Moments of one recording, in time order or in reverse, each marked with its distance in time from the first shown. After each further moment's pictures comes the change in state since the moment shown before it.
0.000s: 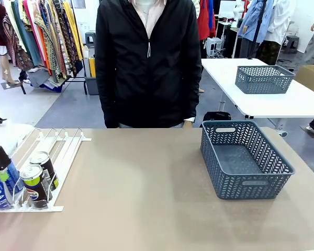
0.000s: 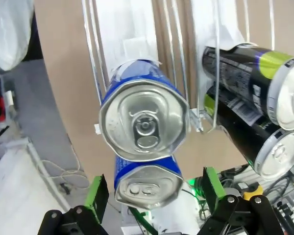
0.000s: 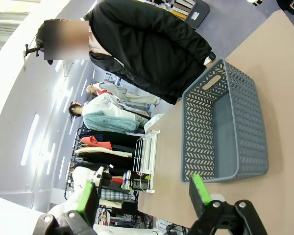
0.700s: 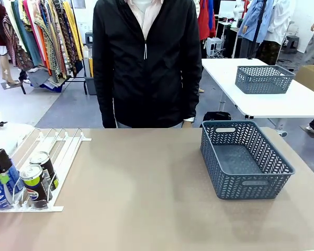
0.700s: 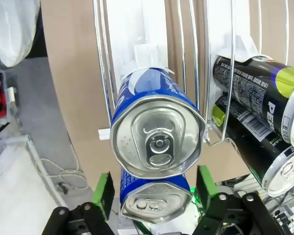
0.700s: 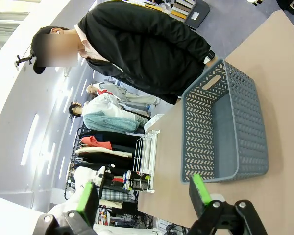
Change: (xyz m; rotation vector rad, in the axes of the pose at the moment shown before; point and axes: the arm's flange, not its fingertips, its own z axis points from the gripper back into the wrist) left arm 0.004 0.002 -0.008 0.013 -0.019 0.037; right arm 0.000 0.000 0.000 0.000 0.000 0.000
